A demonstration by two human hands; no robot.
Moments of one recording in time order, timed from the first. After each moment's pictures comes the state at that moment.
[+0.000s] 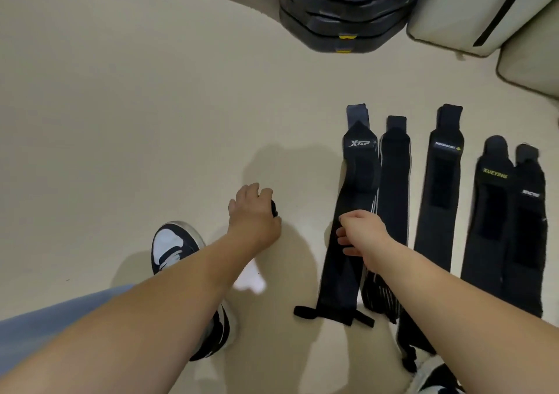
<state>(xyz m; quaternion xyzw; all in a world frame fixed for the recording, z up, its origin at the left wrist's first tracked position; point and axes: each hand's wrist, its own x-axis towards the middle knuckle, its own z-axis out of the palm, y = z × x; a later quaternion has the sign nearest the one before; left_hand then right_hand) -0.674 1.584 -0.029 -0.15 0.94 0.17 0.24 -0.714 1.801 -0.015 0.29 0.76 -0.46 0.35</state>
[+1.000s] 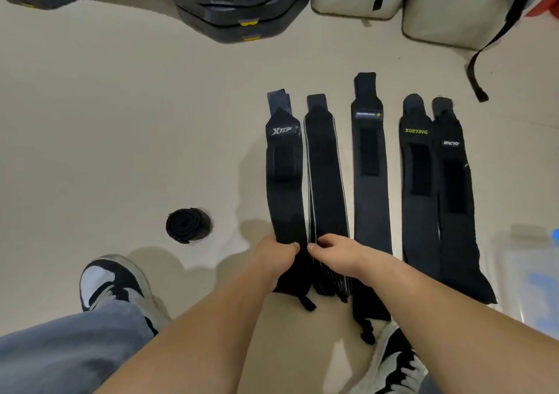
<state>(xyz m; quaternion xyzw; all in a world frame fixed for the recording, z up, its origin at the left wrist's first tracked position) -0.663 1.756 -0.042 -0.40 0.64 0.54 0.37 -0.685 1.918 -0.039 0.13 0.77 -0.33 0.52</state>
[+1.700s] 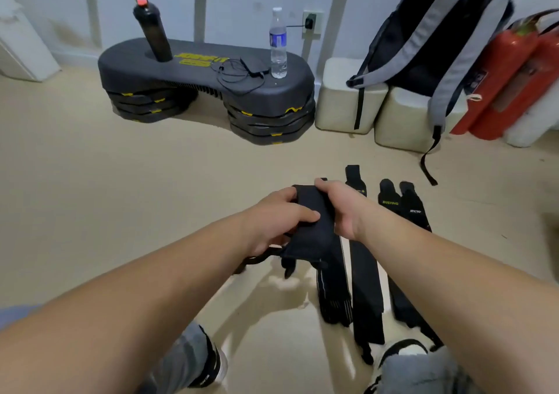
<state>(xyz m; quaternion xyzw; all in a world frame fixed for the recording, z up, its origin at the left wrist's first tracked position) -0.654 1.698 0.253 -0.11 0.72 0.62 0.30 -0.703 1.850 0.223 0.26 0.61 -0.69 0.31</state>
